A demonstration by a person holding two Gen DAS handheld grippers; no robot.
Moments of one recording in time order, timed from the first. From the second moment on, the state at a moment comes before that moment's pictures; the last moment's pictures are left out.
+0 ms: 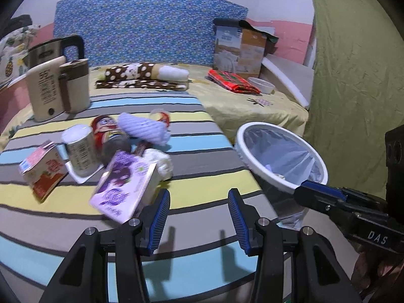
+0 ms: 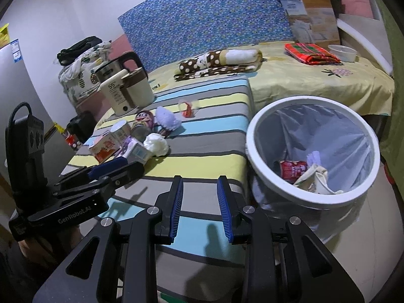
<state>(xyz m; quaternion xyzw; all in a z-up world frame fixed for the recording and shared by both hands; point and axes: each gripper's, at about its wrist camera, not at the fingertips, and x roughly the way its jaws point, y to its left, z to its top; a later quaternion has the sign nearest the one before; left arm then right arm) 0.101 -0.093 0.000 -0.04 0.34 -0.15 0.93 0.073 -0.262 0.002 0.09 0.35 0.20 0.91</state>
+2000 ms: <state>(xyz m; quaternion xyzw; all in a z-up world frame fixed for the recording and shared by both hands) 0.121 0.011 -0.034 -0.07 0.35 0.00 0.93 0.123 -0.185 -0.004 0.04 0.39 0.23 0.89</state>
